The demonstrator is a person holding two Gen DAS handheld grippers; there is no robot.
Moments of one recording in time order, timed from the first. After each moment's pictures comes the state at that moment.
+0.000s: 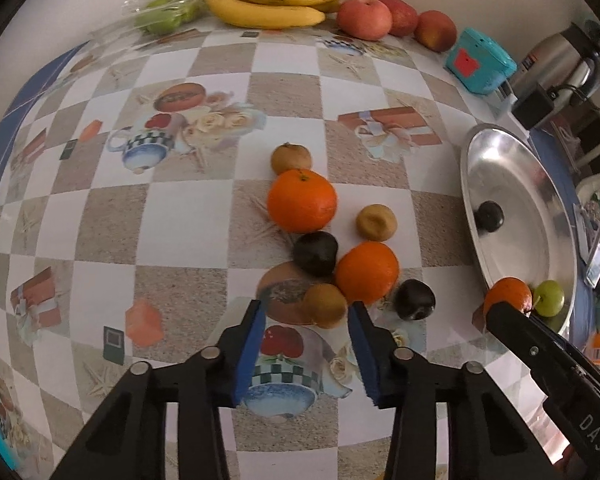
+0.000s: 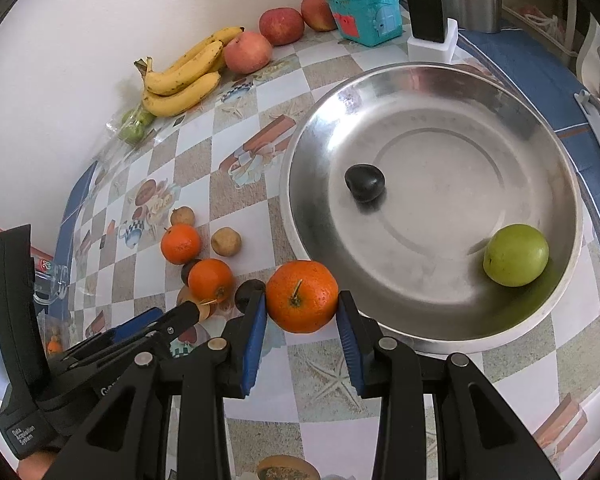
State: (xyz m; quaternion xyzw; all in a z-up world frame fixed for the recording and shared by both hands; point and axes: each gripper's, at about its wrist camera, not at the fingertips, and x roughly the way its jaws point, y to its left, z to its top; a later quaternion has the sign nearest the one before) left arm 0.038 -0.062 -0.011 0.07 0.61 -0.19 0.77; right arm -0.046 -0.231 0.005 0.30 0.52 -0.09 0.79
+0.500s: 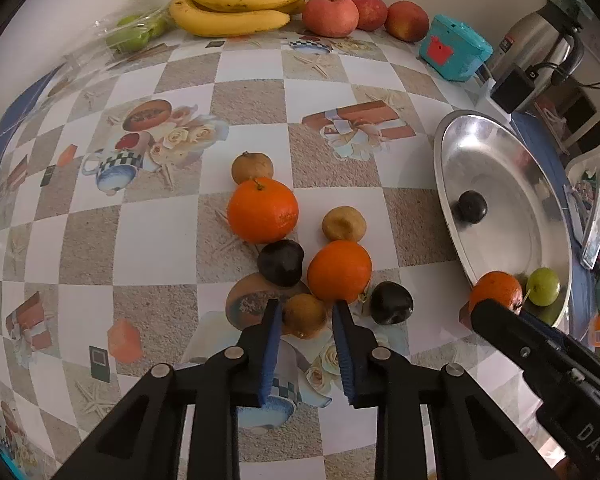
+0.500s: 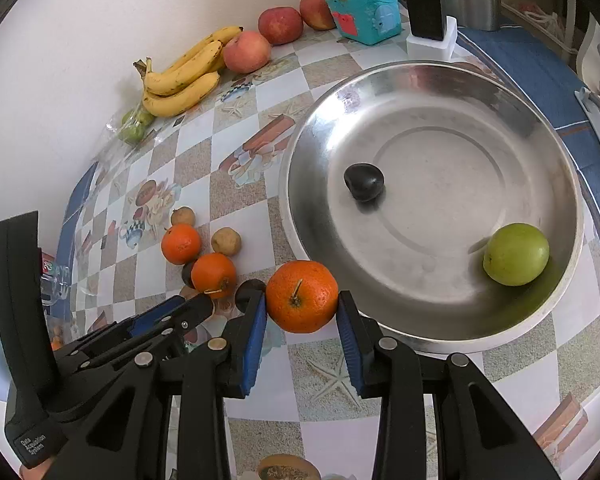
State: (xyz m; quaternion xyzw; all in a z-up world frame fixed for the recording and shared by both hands) left arm 0.039 -0.087 -0.017 0.10 0.60 -0.22 0.77; right arm -0.046 -0.232 0.005 0.31 0.52 -0.09 0.79
